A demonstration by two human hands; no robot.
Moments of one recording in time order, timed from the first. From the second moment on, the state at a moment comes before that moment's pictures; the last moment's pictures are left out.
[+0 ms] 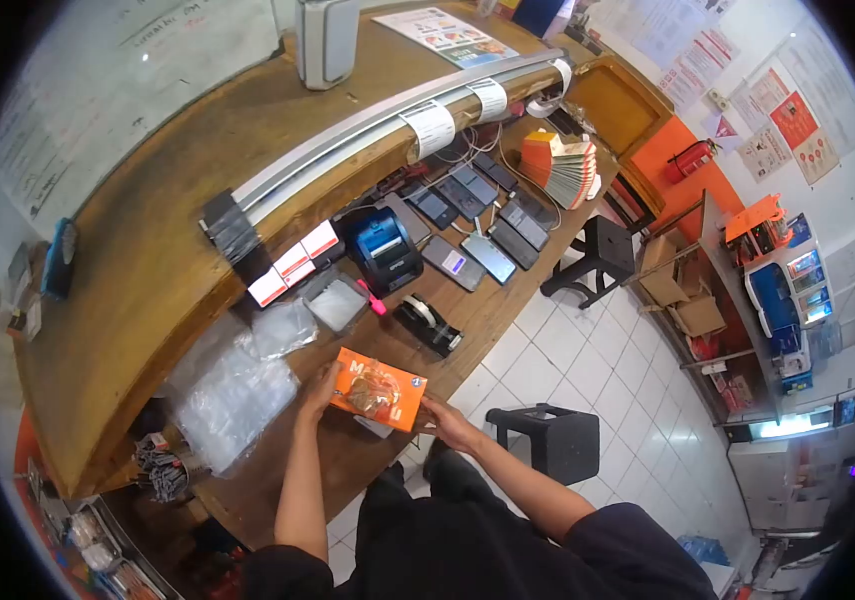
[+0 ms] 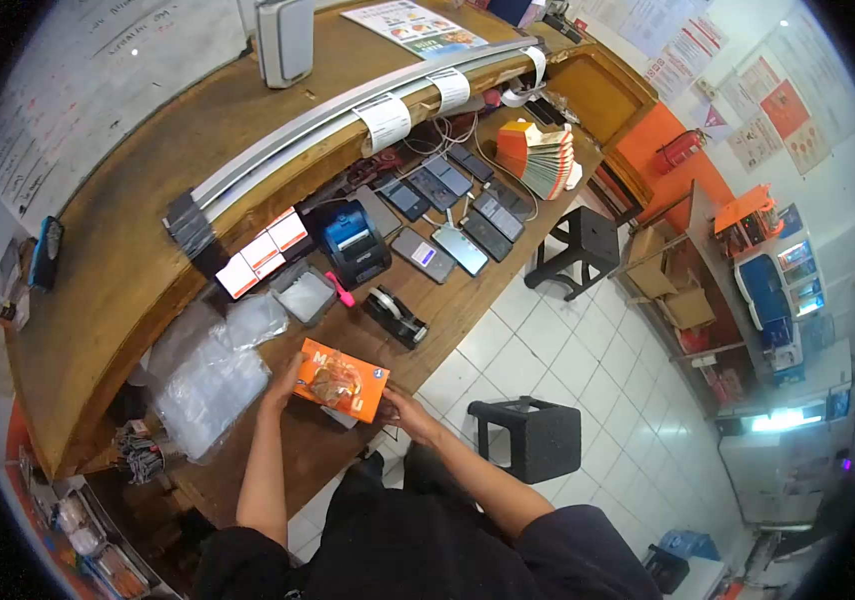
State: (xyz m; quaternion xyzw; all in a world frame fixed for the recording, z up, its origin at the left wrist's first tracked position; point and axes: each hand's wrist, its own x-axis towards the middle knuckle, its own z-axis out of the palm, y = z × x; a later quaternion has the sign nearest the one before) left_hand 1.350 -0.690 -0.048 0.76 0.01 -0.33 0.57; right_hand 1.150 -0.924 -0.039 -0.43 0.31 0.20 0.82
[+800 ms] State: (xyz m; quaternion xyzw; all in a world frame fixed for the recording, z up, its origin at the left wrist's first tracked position) left_hand 0.942 -0.759 -0.038 0.69 0.40 -0.38 0.47; right_hand 1.378 -1.255 -0.041 -0.96 -0.04 0.02 0.29
